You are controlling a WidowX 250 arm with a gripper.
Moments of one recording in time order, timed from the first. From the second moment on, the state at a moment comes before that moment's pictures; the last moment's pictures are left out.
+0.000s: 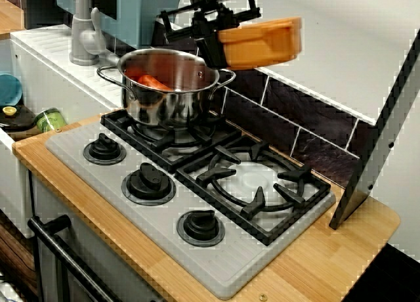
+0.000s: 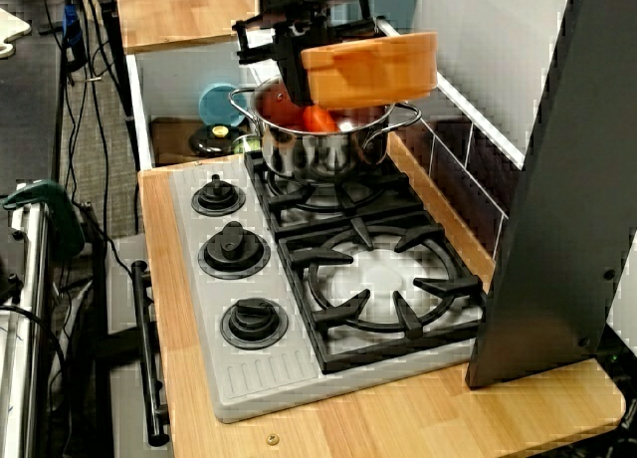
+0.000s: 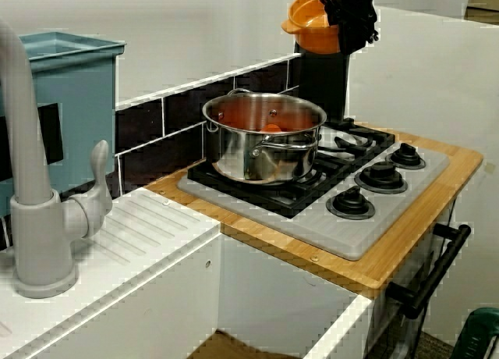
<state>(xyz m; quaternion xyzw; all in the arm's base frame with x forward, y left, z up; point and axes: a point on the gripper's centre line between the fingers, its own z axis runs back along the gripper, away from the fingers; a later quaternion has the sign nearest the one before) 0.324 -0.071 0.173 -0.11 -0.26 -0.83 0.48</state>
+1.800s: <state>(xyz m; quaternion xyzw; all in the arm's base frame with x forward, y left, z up) 0.305 -0.084 0.193 -0.01 -0.26 -0.87 0.42</state>
